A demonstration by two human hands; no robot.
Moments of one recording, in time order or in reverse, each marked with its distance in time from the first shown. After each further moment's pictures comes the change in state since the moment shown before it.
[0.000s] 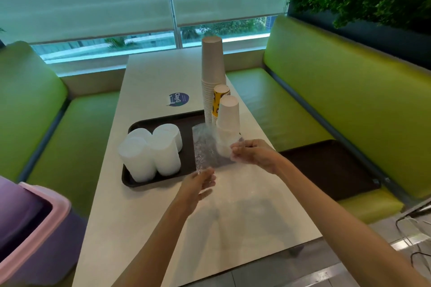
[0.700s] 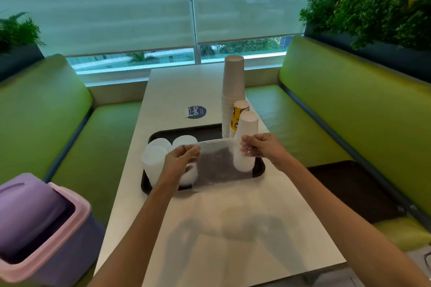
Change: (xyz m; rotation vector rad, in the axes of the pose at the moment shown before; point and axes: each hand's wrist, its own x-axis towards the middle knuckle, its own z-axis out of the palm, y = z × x) left_hand -0.021 0.085 -0.054 0.049 0.142 0.439; right_hand 0.014 -0.049 0.030 -0.064 0.112 -0.175
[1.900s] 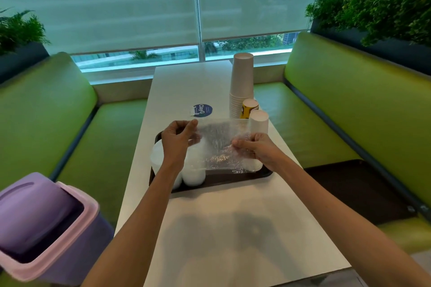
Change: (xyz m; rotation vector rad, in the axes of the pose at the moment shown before) left_hand 0.029 0.037 -0.008 -0.163 0.142 0.266; right_hand 0.008 -0.002 0.038 0.029 -0.141 -0.009
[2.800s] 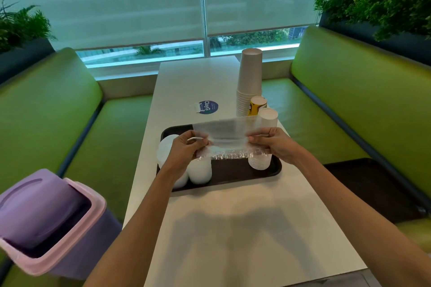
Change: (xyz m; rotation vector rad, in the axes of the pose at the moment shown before) left_hand 0.002 -0.017 -0.024 0.109 -0.276 -0.210; right_hand 0.014 -0.002 -0.024 -0.030 -0.063 0.044
